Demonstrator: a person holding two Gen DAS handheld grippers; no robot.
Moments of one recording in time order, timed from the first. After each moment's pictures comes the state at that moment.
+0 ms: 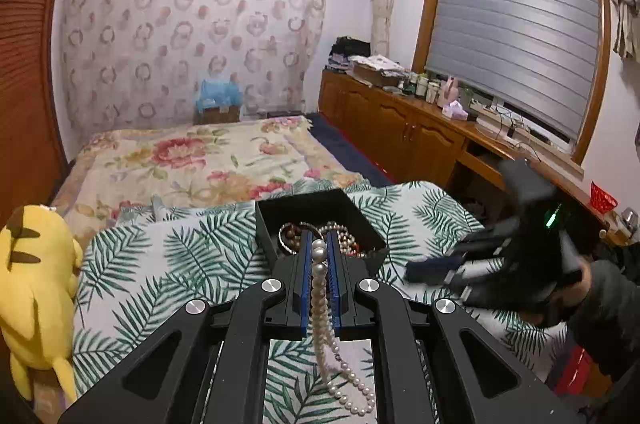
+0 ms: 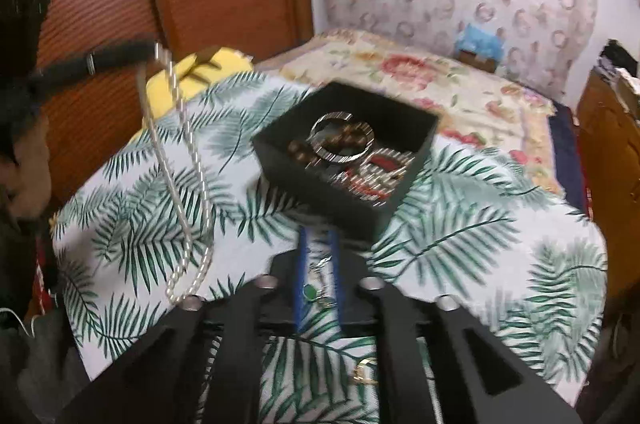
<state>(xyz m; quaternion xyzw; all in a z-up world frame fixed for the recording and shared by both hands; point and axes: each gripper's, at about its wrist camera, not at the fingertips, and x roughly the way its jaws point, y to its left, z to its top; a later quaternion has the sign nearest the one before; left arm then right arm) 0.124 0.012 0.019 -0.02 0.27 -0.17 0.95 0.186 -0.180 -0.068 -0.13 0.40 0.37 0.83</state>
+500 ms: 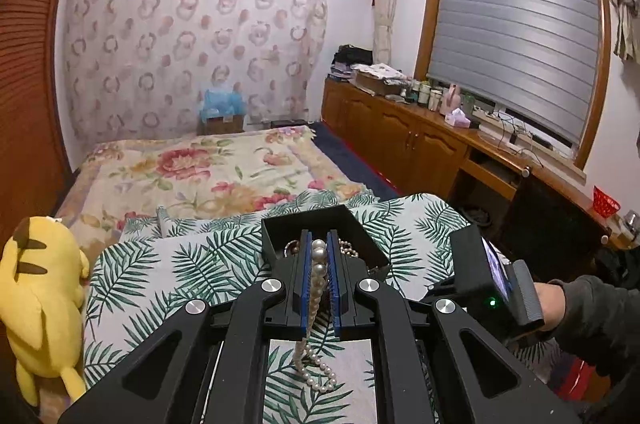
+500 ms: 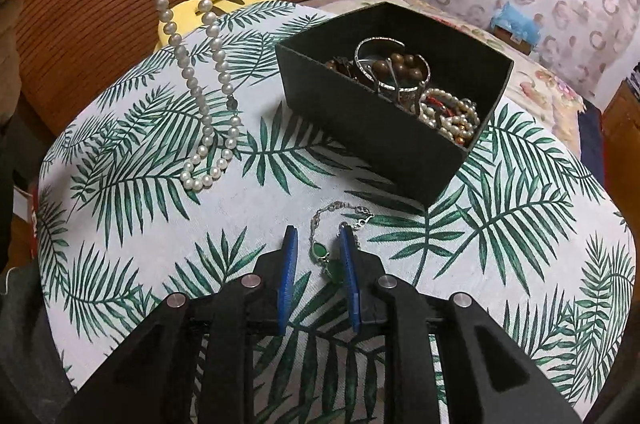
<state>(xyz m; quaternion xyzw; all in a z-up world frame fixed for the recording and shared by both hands) 0.123 0.014 0.035 -0.02 0.26 -0.17 0.95 0.182 -0.150 -0.117 -0.20 0.45 0.39 0.78</state>
